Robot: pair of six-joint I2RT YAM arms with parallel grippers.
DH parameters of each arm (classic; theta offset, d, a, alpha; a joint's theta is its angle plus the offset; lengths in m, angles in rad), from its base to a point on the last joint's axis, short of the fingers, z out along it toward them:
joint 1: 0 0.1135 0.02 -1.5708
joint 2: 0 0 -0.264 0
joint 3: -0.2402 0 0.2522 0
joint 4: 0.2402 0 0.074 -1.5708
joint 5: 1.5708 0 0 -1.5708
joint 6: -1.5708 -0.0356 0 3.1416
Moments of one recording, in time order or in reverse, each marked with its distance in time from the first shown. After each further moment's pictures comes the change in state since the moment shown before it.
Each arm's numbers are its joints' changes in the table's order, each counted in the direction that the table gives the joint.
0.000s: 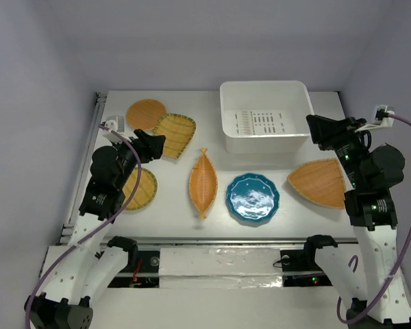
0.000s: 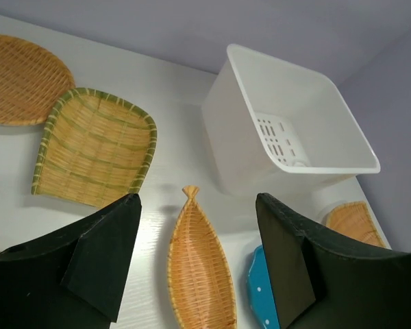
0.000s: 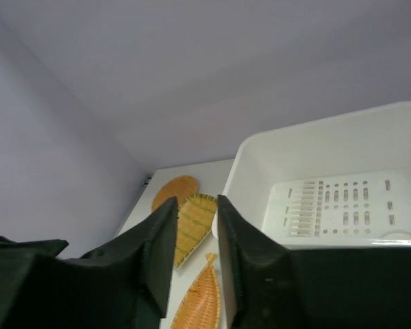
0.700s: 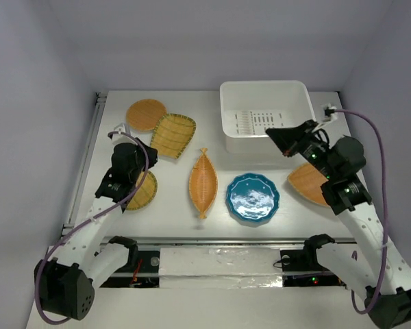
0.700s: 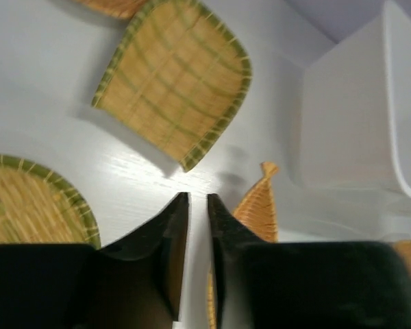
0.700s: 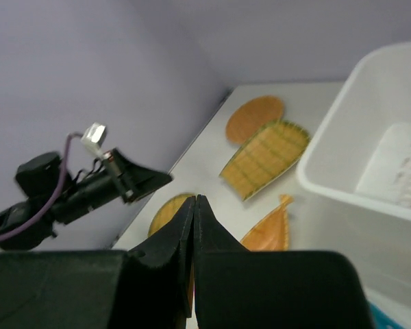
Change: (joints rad) left arm 0.000 0.189 0.099 0.002 -0.192 0.155; right arm 0.219 0.108 0.161 -0.210 -0.152 -0.061
